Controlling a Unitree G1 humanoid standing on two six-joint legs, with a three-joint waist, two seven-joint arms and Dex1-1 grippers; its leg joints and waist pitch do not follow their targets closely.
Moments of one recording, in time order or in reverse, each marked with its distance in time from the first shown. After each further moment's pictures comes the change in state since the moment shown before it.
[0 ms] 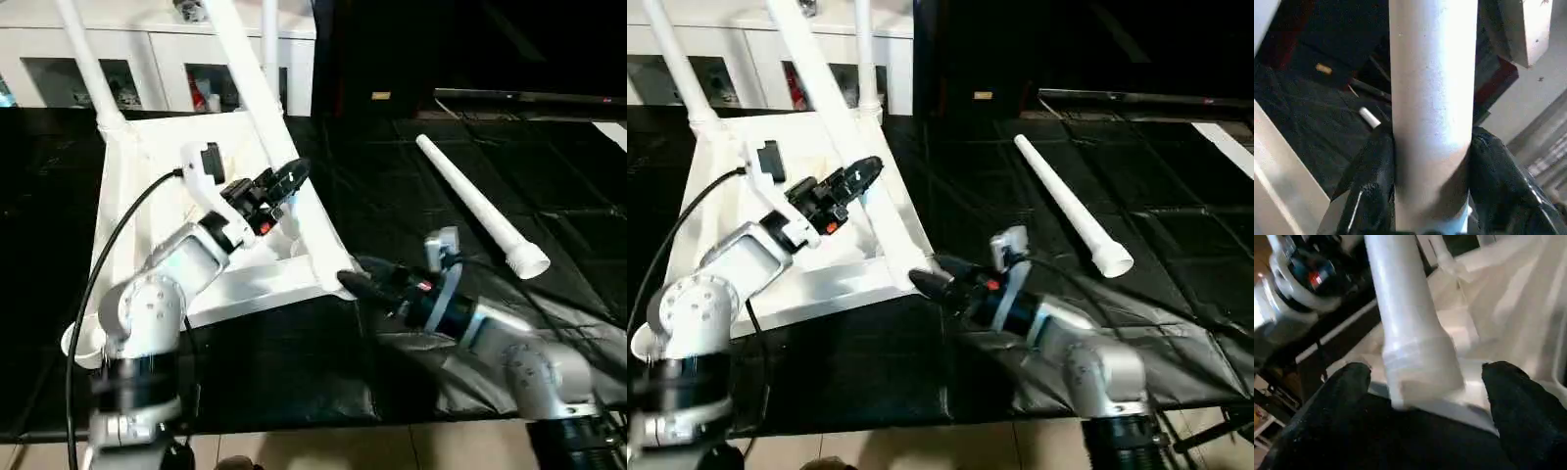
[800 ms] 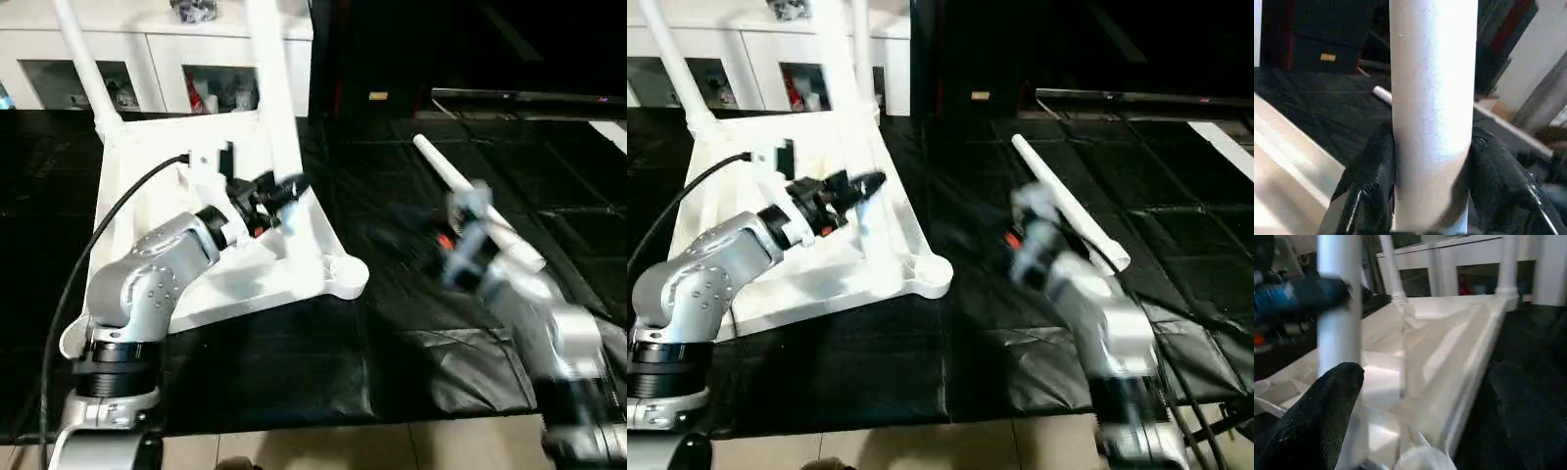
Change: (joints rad) left arm -0.014 0.137 -0.164 0.017 0.174 -0.030 -0.090; right arm -0.204 -0.006 -0.023 0.122 -0.138 -0.188 -0.078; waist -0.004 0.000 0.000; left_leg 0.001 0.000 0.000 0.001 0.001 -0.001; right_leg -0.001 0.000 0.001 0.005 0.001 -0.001
